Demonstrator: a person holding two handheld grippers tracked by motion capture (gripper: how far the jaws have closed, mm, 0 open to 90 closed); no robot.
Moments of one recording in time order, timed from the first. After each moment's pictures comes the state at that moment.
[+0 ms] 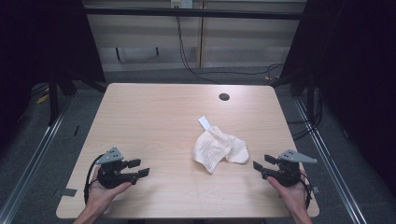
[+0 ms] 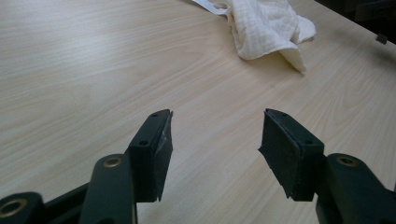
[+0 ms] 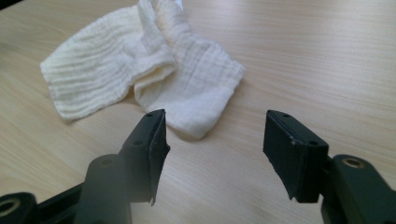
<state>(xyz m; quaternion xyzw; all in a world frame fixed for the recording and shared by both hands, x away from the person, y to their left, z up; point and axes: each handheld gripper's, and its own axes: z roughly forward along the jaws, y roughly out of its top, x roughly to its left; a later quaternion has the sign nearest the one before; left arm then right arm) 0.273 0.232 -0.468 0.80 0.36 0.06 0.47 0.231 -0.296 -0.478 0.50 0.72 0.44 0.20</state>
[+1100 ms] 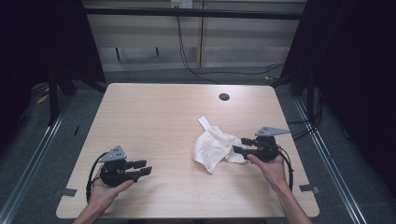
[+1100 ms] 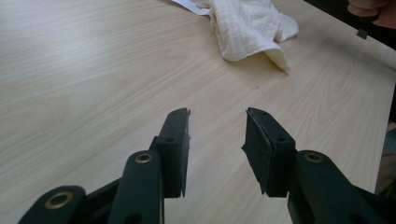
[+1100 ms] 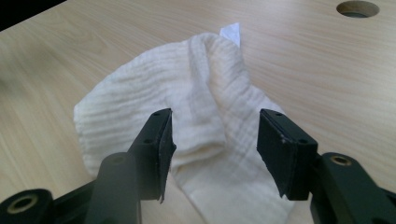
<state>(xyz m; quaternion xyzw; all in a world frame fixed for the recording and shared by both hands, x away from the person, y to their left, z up) 0.277 0.225 -0.463 0.81 0.33 0.04 0.47 0.308 -0.249 -0.457 0.43 0.77 0.45 0.14</state>
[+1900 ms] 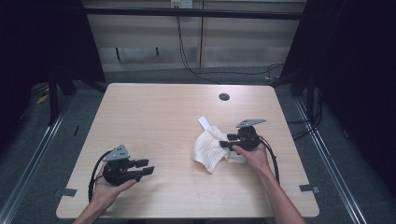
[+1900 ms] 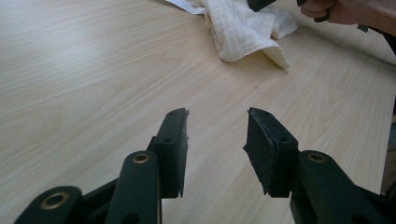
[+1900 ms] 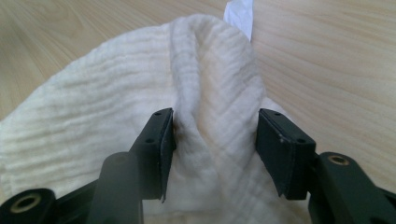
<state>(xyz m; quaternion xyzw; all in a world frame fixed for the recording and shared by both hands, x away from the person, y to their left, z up) 0.279 0.218 -0.462 0.82 0.32 0.05 0.47 0.365 -0.222 -0.493 0.41 0.80 0.42 0.09</state>
